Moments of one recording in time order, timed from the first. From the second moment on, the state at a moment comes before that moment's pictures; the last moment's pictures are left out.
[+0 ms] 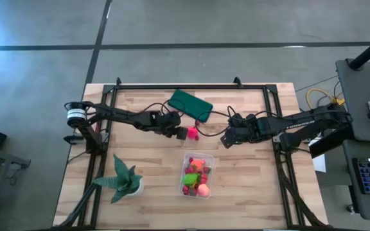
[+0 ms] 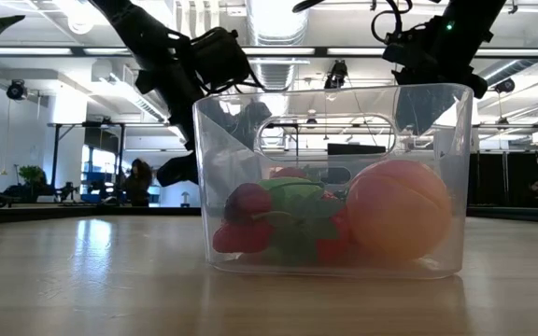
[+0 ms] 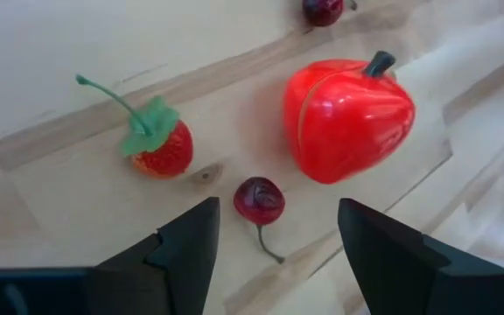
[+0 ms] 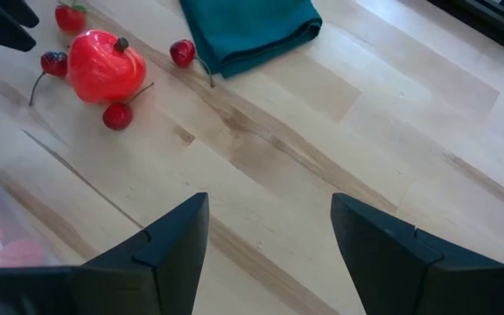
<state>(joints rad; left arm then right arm) 0.17 1.69 0.96 -0.18 -0.01 -1.04 0.13 1.29 0.94 -0.88 0.53 0.94</state>
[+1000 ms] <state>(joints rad) 0.17 1.80 1.00 -0.16 -0.01 -0.98 0.13 1.29 0.94 -0.88 0.54 0.94</state>
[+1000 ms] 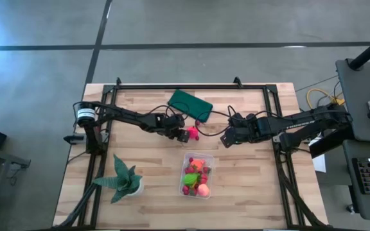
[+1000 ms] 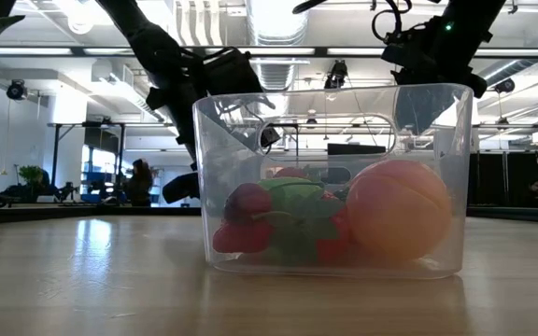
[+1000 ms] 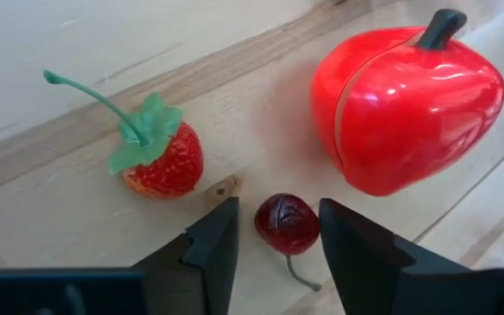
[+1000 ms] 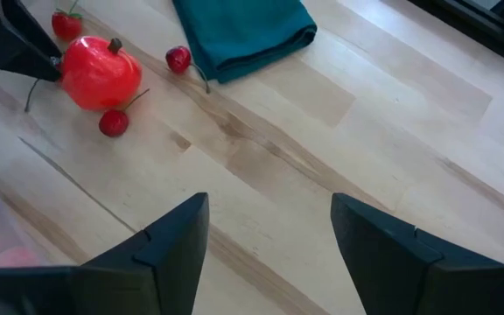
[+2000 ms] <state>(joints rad) 0.16 1.82 1.00 -0.17 0.02 -0.94 0.13 1.29 0.94 -0.88 0.55 0.96</state>
